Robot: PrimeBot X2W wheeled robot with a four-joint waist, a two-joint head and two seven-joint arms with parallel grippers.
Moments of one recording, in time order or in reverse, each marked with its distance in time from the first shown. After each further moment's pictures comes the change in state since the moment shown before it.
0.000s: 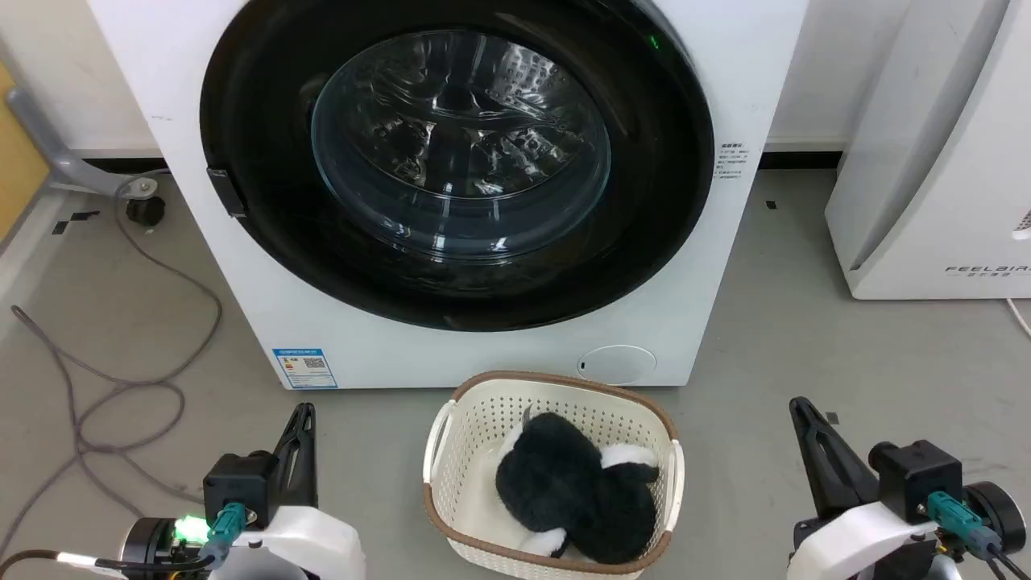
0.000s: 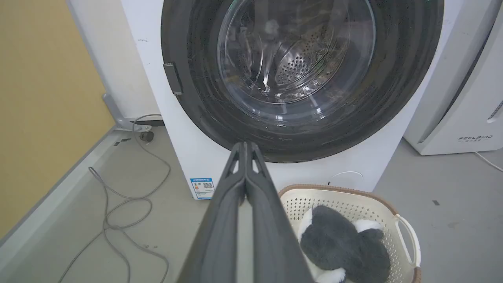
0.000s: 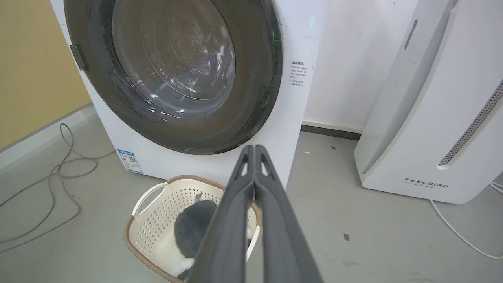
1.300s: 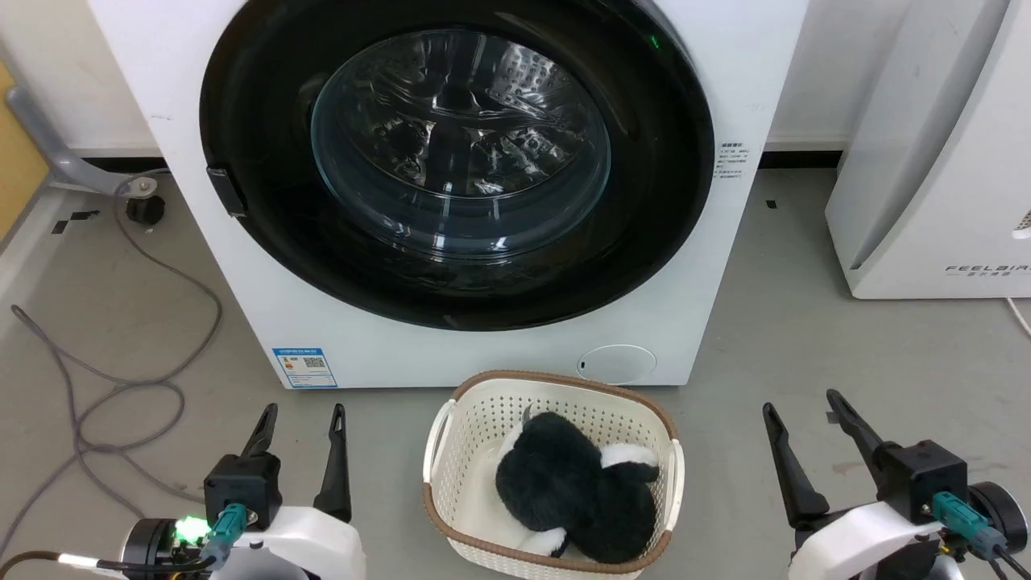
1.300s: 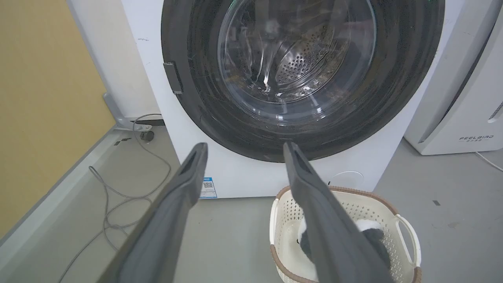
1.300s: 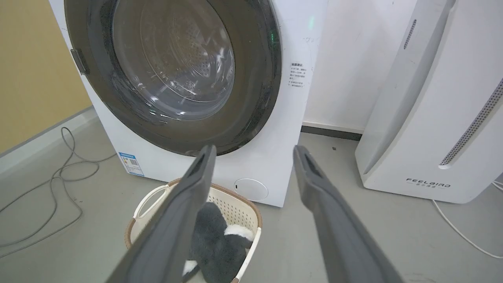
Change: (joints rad) left arm 0.001 0.000 -0.002 0.001 0.000 0.004 -0.002; right arm 0.000 0.000 -0.002 -0.001 0.011 0.000 -0.003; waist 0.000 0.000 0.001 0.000
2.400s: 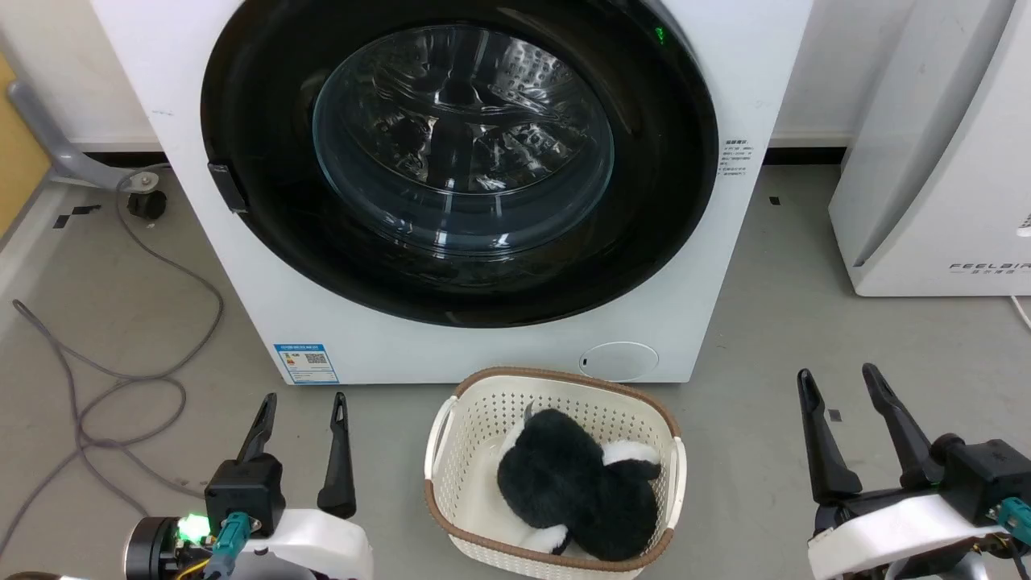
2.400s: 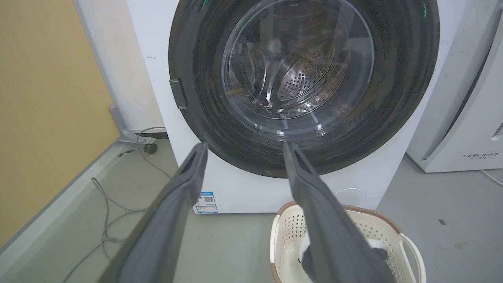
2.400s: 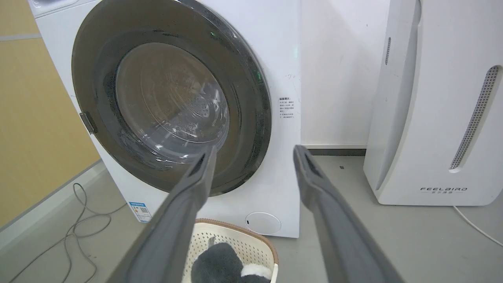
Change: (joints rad) left arm 0.000 0.000 -0.026 -0.009 -0.005 0.048 -0.070; right arm 0.002 0.000 -0.019 -0.061 0.152 0.000 -0.068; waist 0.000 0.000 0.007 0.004
